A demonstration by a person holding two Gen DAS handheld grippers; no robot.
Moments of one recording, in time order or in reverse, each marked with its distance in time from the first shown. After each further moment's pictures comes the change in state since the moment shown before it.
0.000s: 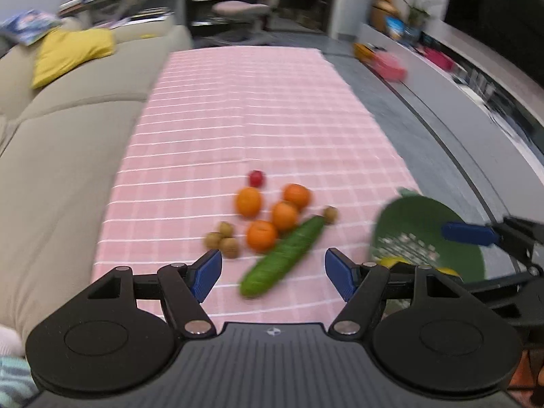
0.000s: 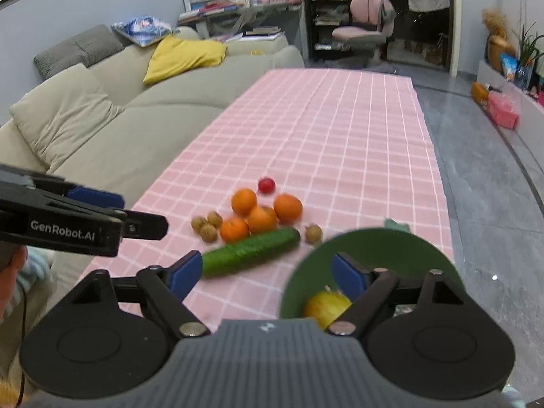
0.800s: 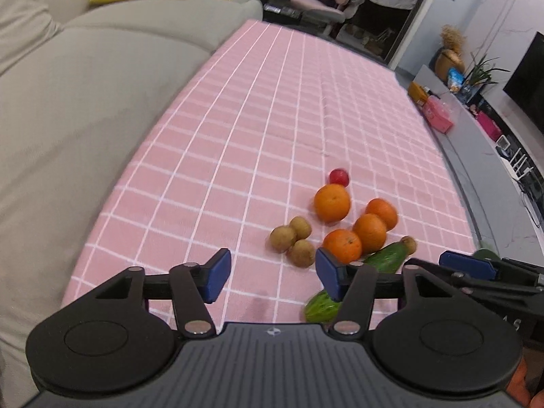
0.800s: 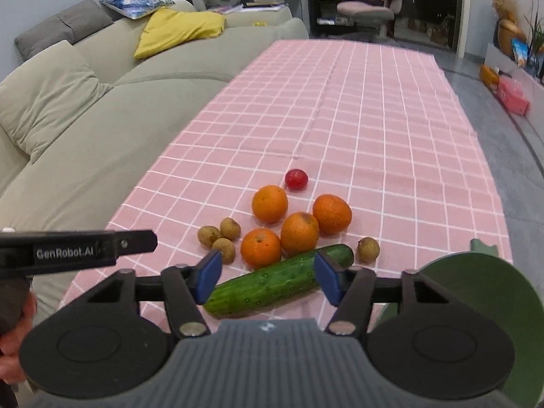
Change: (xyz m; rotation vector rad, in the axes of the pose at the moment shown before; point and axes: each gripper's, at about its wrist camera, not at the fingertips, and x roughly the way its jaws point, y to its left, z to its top) left arm 0.072 0.105 -0.032 -0.317 0.003 -0.012; right arm 0.115 0.037 0.025 0.011 0.112 -0.009
